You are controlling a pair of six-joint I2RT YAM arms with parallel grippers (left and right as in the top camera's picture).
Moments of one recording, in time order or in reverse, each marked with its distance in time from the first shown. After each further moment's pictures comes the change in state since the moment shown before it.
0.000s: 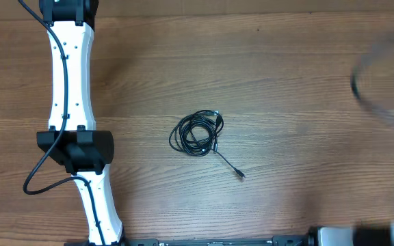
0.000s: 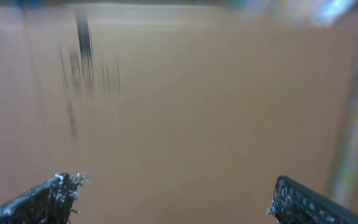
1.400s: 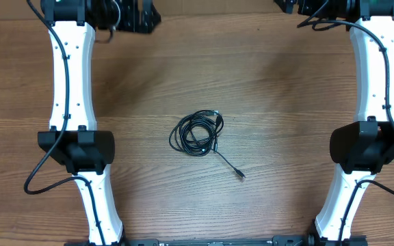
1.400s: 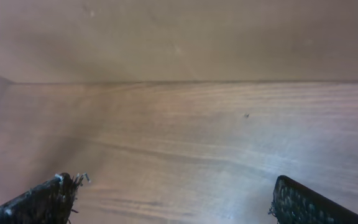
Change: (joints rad) left arm -0.013 0.000 0.001 -0.789 0.210 -0.052; right arm -0.021 0.605 0.258 -0.578 -0.638 0.087
